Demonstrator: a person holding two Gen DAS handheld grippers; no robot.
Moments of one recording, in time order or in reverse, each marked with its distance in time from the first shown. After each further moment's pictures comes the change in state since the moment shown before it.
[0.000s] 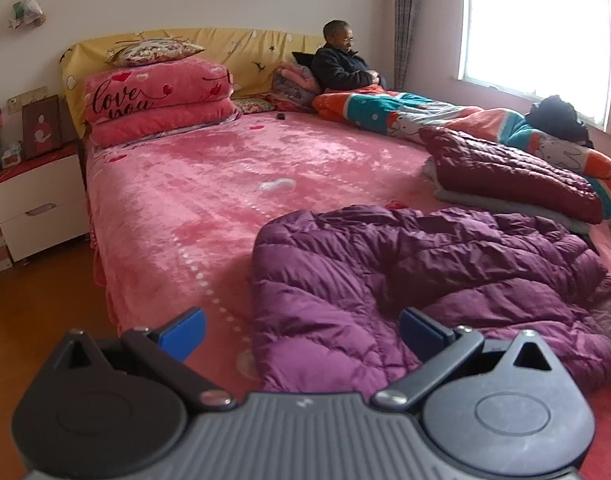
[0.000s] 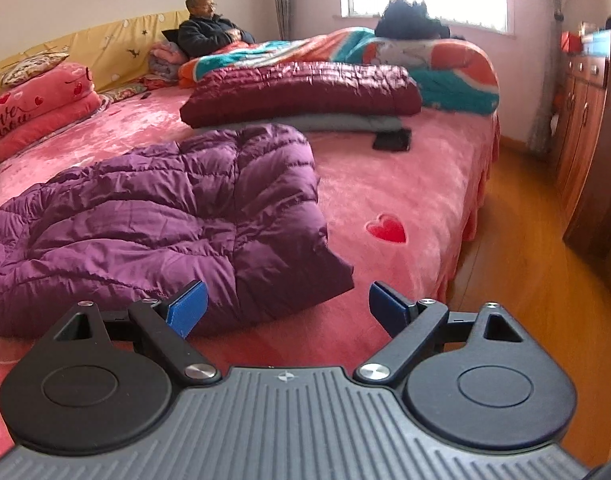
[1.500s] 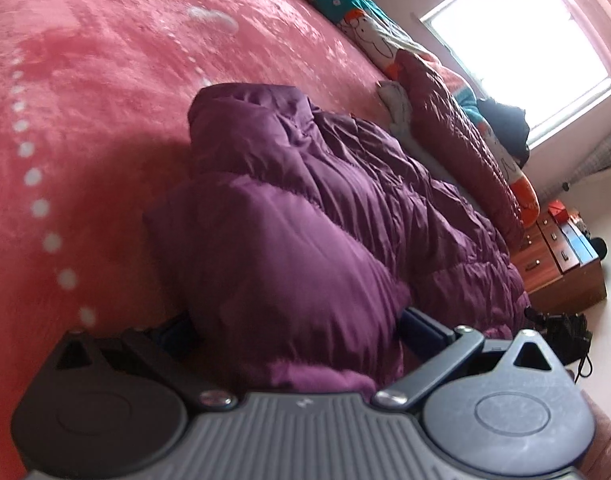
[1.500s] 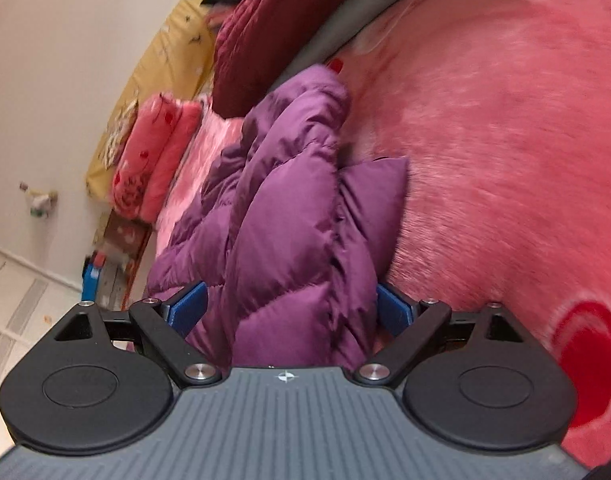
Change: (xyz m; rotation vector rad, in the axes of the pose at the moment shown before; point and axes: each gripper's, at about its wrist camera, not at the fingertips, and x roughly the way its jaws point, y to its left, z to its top) left arm 0.218 0.075 0.012 -0.349 0.449 -0.581; right arm 0.240 -0.089 0.104 0.465 0.387 0.734
